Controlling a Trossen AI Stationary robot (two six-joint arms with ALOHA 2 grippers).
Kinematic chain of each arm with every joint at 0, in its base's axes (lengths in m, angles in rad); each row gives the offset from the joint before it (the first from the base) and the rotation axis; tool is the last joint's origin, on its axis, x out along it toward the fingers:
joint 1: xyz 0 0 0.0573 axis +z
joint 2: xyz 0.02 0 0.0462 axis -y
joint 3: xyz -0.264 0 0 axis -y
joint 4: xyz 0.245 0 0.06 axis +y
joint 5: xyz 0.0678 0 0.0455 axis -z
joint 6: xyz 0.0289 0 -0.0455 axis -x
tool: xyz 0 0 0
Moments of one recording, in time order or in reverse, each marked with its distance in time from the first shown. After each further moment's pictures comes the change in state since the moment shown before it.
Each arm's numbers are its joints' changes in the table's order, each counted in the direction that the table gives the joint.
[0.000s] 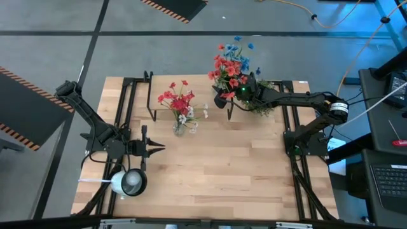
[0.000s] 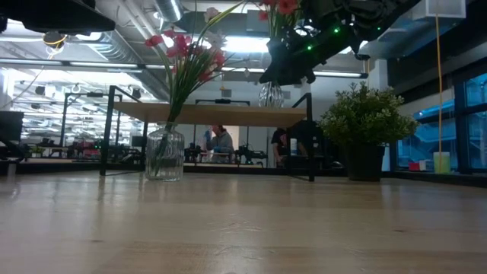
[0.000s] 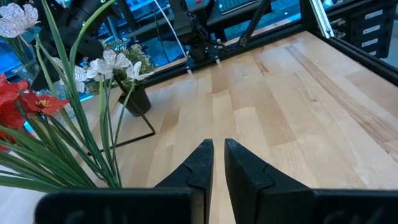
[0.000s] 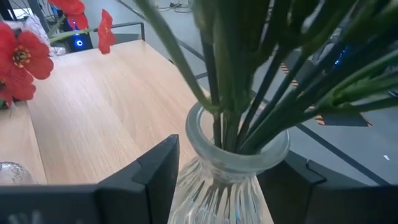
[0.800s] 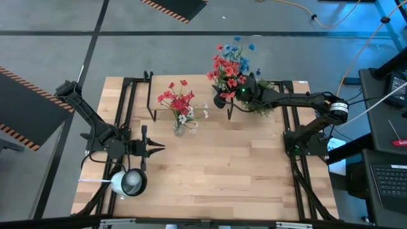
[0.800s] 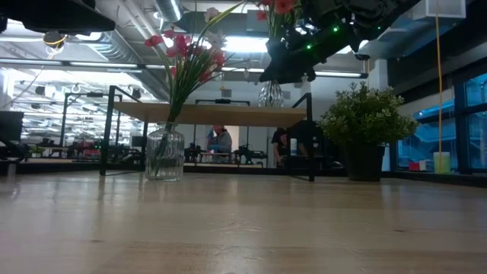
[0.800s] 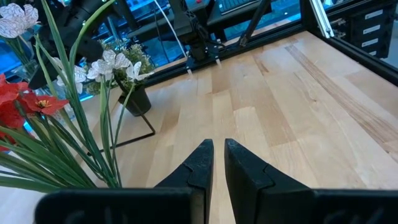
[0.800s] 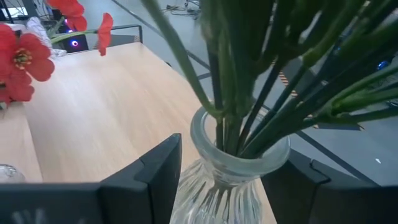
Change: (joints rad) left arm 0.000 0.000 0.000 0.000 0.000 0.000; right arm 0.016 0.000 0.000 -0.016 0.045 0.018
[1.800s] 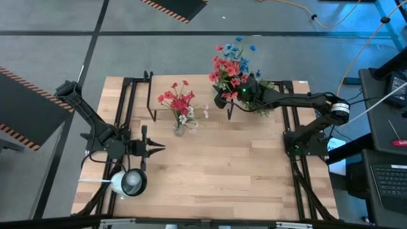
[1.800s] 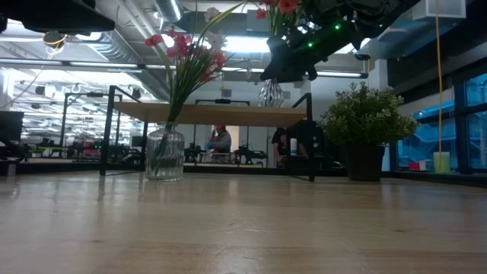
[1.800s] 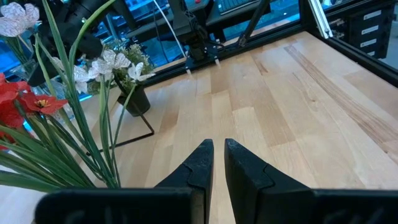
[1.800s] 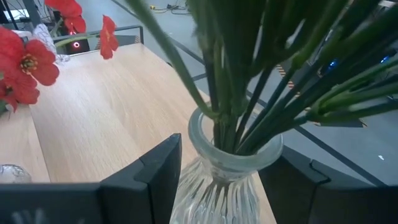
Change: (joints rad) left arm 0.000 0.000 0.000 0.000 0.004 0.002; right arm 0.005 0.016 0.000 0.023 -0.002 -0.018
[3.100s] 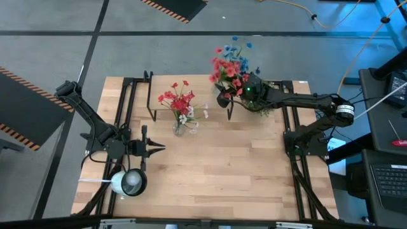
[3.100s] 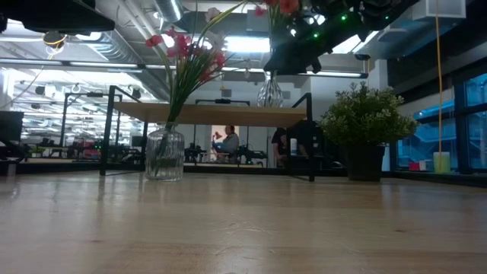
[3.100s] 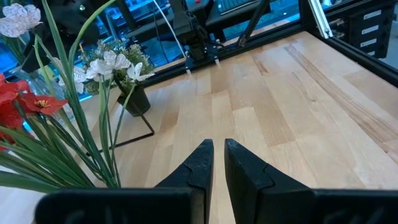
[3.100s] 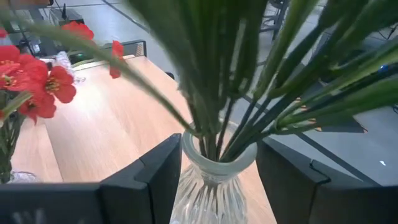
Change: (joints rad) left arm 0.000 0.000 0.000 0.000 0.000 -0.001; right arm 0.000 0.061 0.003 0.033 -0.001 -0.002
